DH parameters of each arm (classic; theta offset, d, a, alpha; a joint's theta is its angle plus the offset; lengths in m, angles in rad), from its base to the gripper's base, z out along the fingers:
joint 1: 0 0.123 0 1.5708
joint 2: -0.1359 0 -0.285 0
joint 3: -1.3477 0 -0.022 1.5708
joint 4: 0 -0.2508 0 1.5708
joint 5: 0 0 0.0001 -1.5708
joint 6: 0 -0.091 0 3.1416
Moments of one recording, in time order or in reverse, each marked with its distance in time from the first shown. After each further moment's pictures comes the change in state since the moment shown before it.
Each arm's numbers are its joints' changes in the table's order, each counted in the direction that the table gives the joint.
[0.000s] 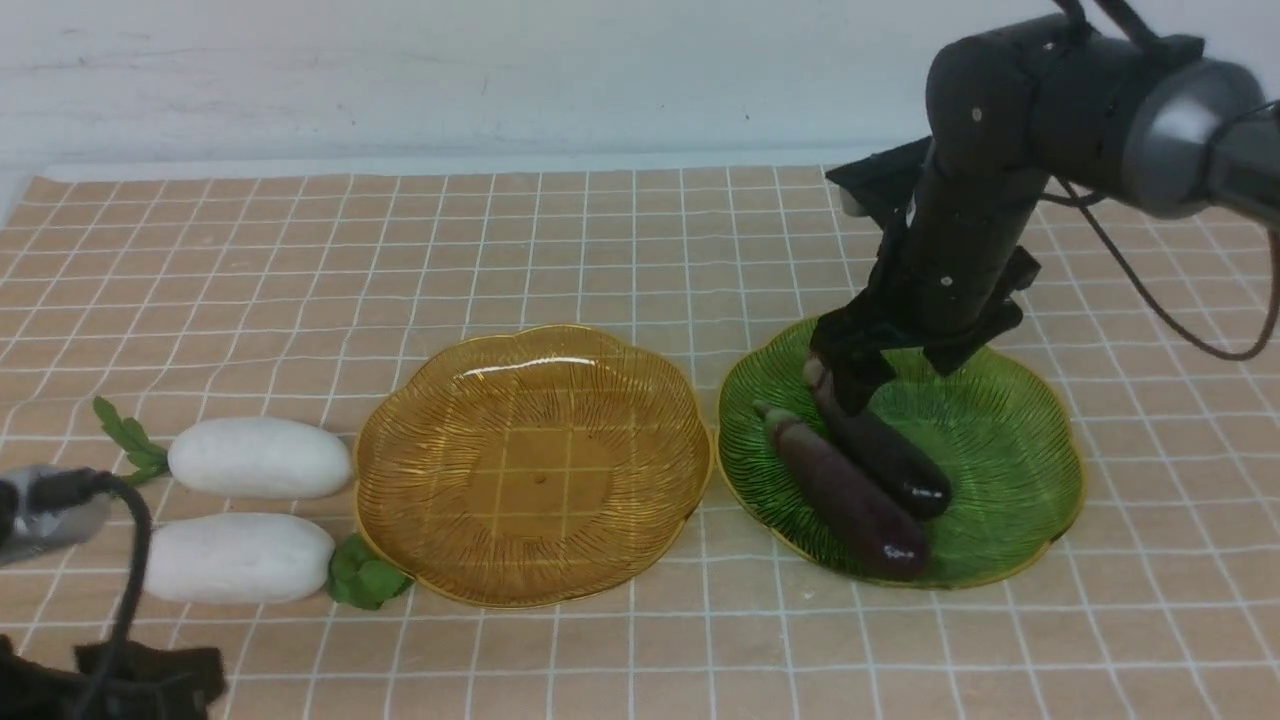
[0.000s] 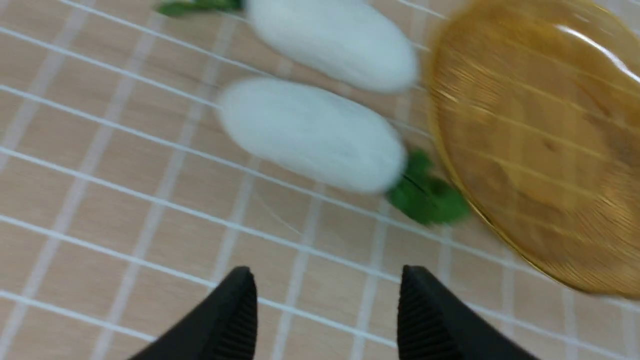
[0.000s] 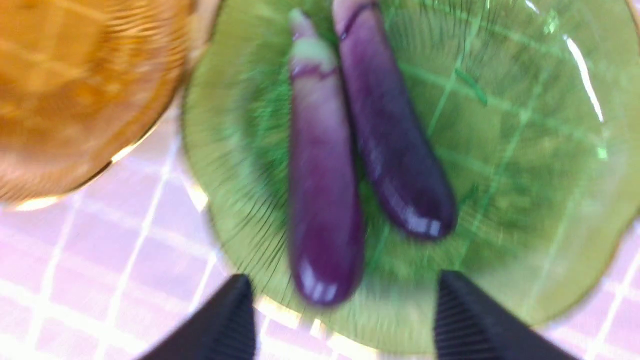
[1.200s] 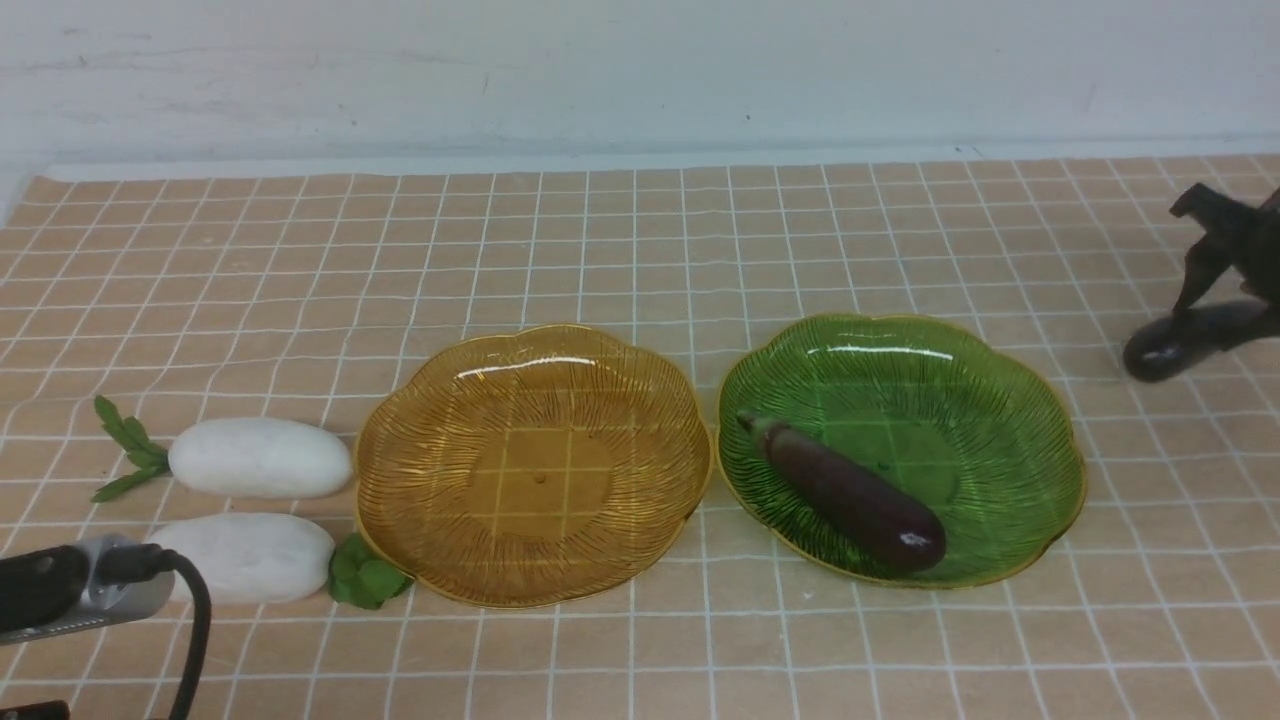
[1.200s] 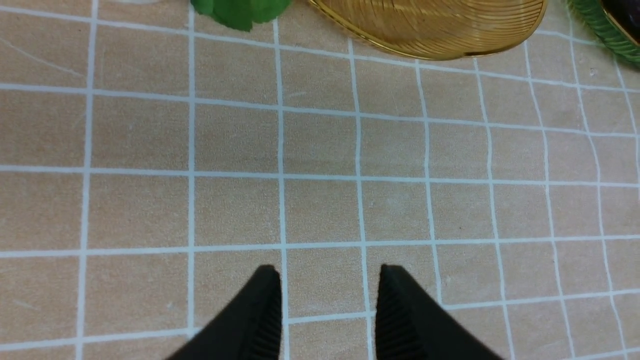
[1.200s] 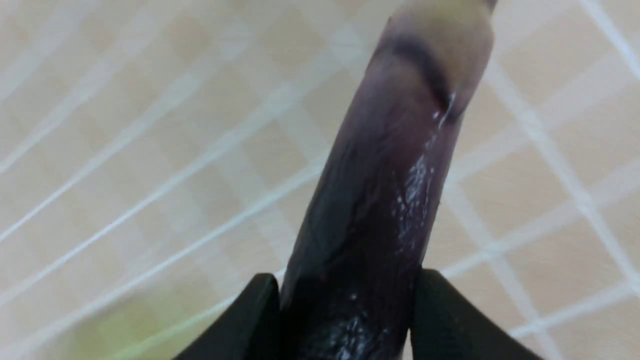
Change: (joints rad) right arm -0.578 -0.452 0.503 -0.173 -0.011 -0.299; left arm 0.000 0.074 -0.152 0.579 0.045 -0.577
